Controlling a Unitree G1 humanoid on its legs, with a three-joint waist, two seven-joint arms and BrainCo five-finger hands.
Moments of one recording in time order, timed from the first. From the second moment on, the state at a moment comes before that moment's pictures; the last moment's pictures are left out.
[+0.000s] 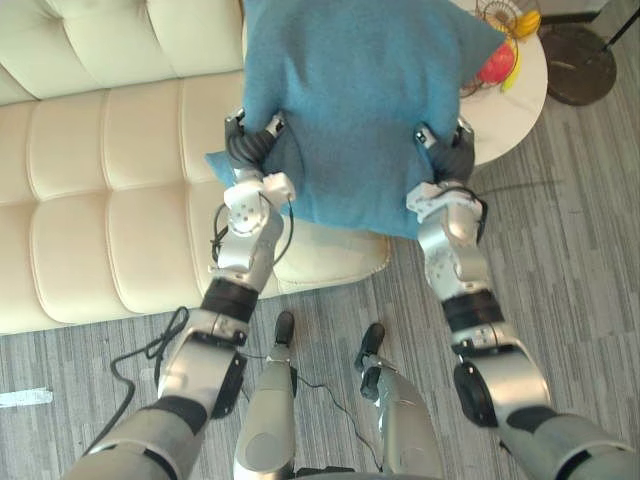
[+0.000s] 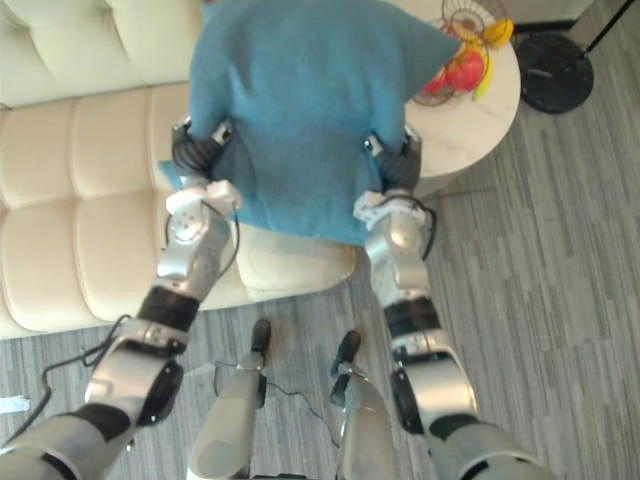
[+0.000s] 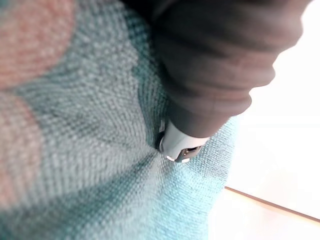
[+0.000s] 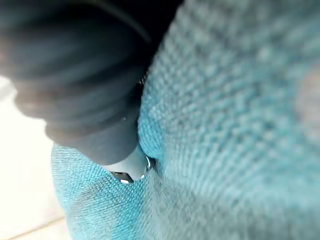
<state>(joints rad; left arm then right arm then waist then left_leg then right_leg) -0.59 0.08 -0.16 0.15 -0.41 -0.24 0.44 -0.52 -0.09 0.03 0.14 0.47 -0.26 -0.29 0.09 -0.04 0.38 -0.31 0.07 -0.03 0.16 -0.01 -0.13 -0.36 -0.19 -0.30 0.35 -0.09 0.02</state>
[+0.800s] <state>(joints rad) 0.02 0.05 -0.36 -0.11 -0.37 -0.27 0.42 -0.02 -0.10 0.16 -0.07 0.27 -0.29 -0.26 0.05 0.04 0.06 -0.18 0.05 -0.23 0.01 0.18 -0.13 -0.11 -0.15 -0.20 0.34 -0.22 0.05</state>
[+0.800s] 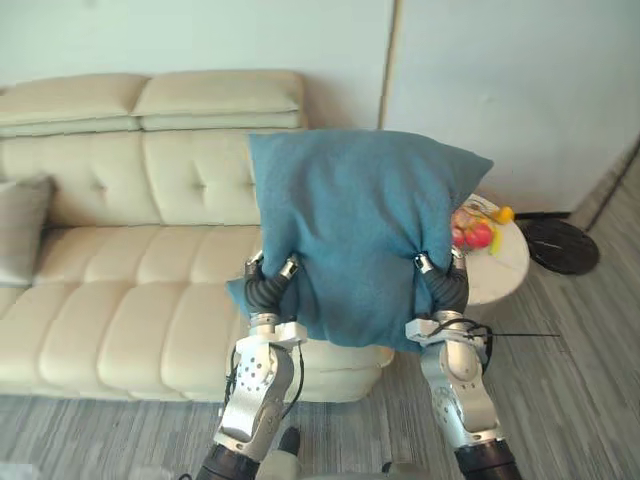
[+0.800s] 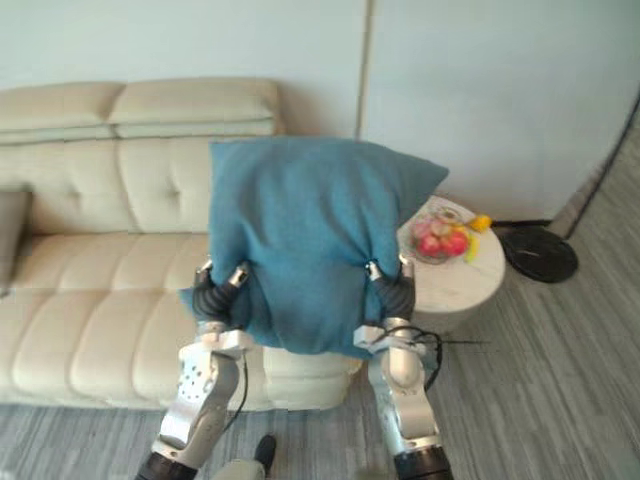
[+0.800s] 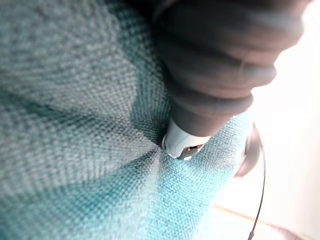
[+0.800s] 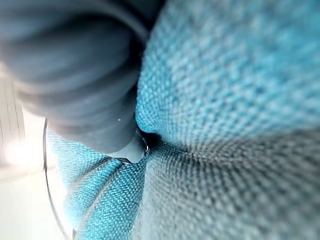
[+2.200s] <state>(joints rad) 0.07 0.10 -0.47 -0.06 -0.46 -0.25 0.25 0.11 -0.17 0.08 -0.13 0.28 -0.28 -0.26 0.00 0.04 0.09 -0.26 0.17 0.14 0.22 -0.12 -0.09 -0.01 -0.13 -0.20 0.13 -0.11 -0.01</state>
